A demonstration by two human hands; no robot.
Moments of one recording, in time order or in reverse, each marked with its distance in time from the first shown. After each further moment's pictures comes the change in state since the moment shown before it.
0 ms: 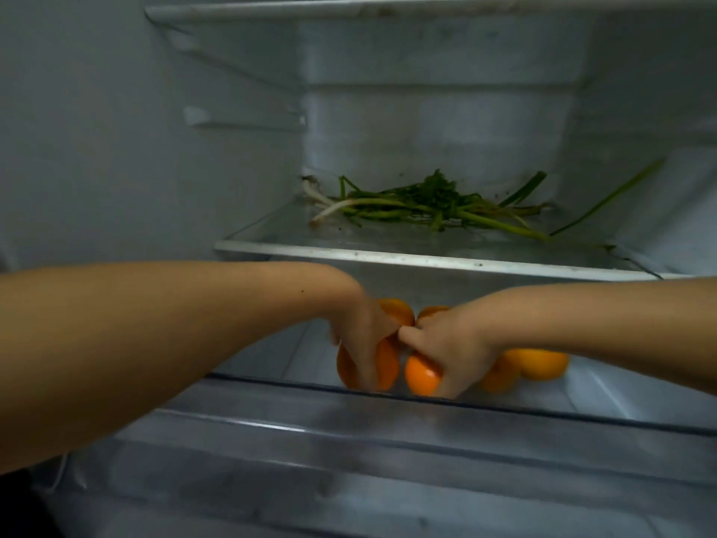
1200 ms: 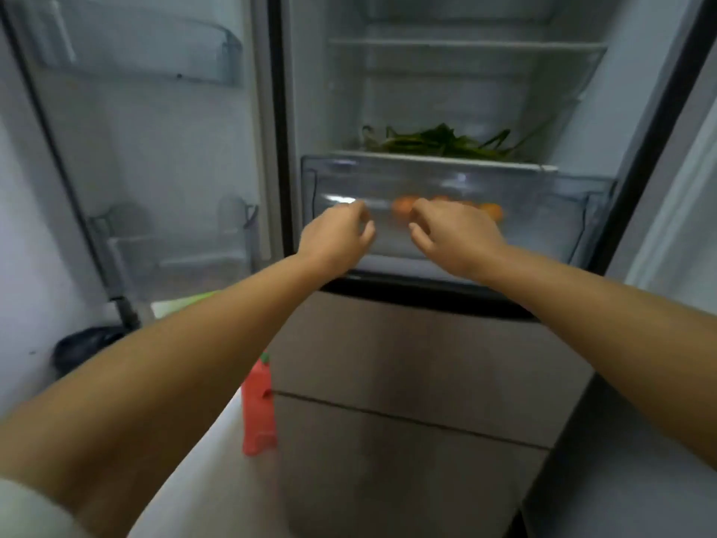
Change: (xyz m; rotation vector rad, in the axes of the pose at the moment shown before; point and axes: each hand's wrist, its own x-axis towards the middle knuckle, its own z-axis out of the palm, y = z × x) left_hand -0.267 0.072 0.233 -0.290 1.267 -0.124; right_hand -0.219 -0.228 0.086 0.238 1.157 0.227
